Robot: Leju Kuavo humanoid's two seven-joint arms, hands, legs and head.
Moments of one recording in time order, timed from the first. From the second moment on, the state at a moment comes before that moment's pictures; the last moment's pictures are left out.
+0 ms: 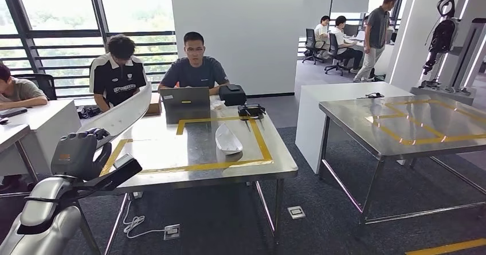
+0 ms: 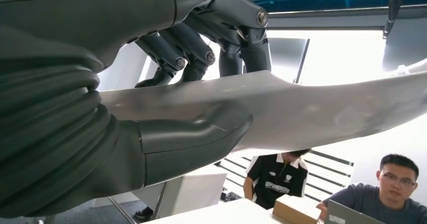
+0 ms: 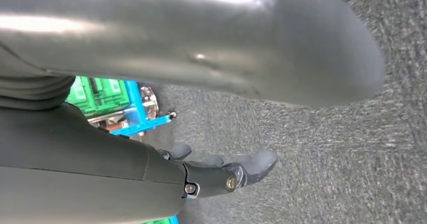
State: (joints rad) left arm -1.01 0.16 -0.29 -0.65 -1.09 0.24 -0.42; right arm -0.07 0.07 -1.08 -0.18 1.36 0.02 -0.24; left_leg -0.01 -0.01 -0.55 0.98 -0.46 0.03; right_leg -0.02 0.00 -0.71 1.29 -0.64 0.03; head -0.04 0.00
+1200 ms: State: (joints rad) left arm -1.00 0.16 -0.28 -0.64 -1.11 0.23 -0.43; right arm -0.06 0.07 -1.08 -0.18 1.35 0.03 -0.20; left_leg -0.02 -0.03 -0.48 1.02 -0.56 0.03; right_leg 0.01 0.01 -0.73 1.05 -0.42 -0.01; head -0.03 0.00
